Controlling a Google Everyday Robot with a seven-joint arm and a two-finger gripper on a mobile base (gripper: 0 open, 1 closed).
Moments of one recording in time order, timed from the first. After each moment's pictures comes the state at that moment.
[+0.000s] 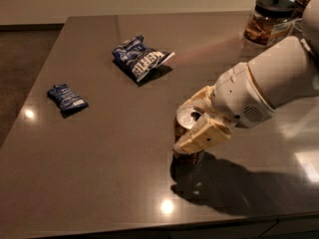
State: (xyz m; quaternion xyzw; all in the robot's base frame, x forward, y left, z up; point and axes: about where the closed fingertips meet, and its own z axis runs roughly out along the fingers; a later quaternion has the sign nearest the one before) arm 0.397 -0.063 0.914 -0.61 0.70 0.23 0.28
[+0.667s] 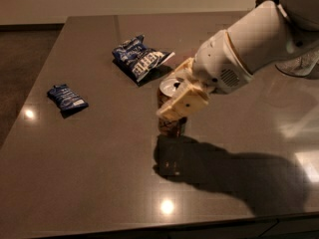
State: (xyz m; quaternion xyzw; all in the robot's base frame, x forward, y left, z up) arm 0.442 -0.035 0.947 -0.60 0.70 0.24 0.30
